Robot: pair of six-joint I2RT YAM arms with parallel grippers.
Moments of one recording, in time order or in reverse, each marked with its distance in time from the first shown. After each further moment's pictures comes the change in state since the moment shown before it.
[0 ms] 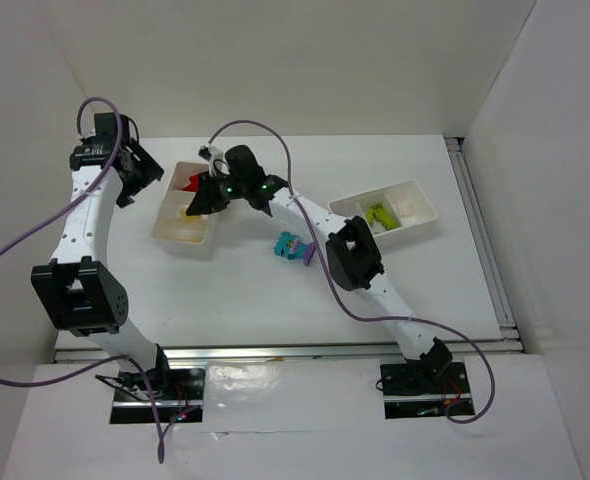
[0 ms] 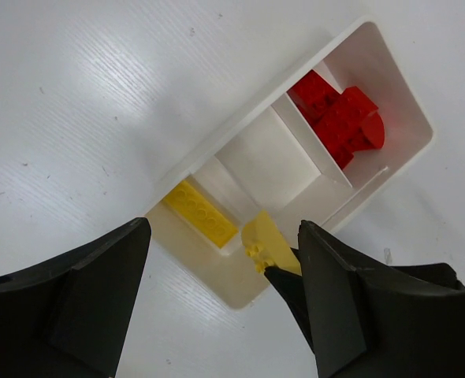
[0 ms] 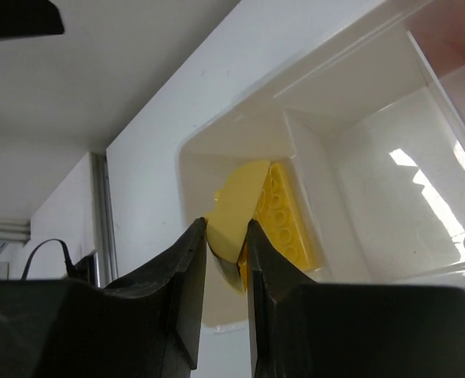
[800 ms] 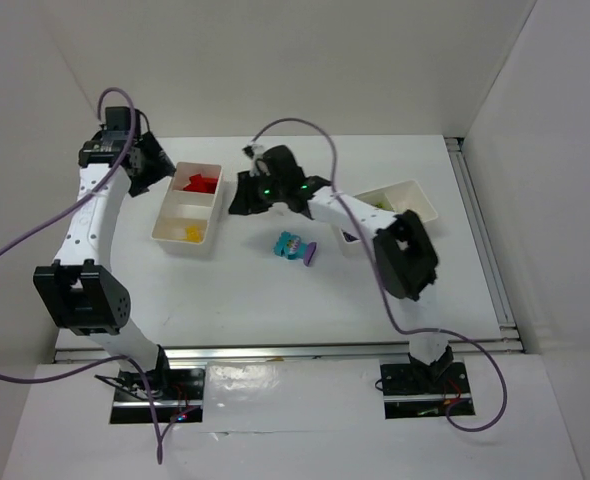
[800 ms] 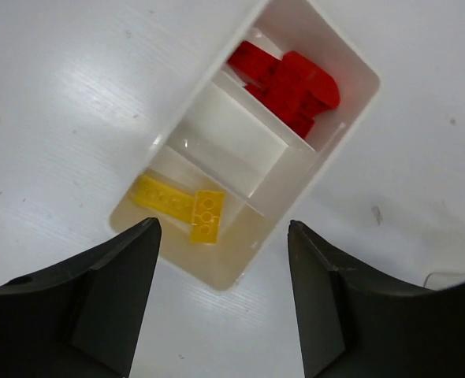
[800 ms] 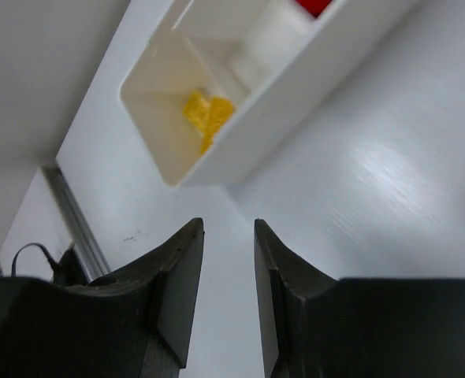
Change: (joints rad) left arm -0.047 -0.001 0.047 0.007 0.066 0.101; right arm -0.051 -0.407 -0.576 0.023 0.201 0.000
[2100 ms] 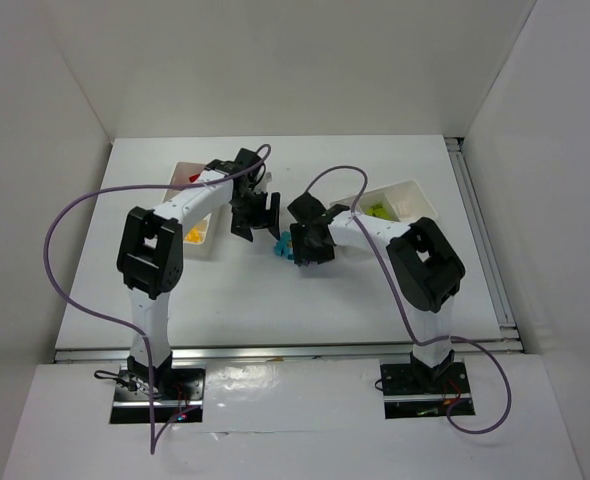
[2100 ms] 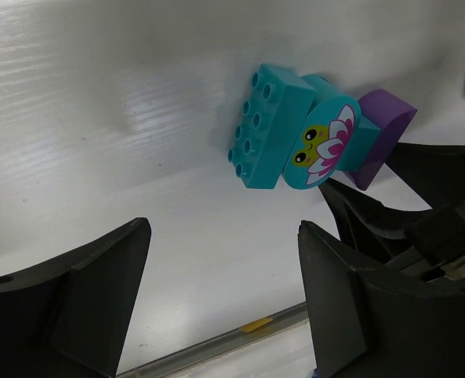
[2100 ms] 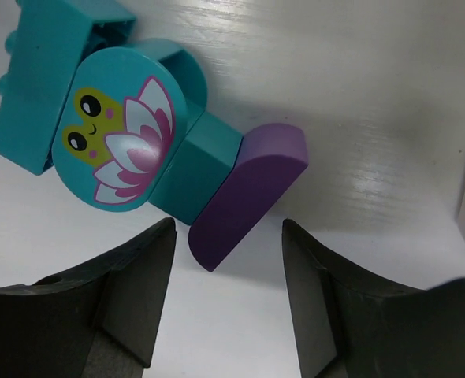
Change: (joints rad) left arm -0.477 0.401 -0.028 0.026 0.391 0.189; right arm -0.042 -0.264 -0.533 -0.397 0.543 0.075
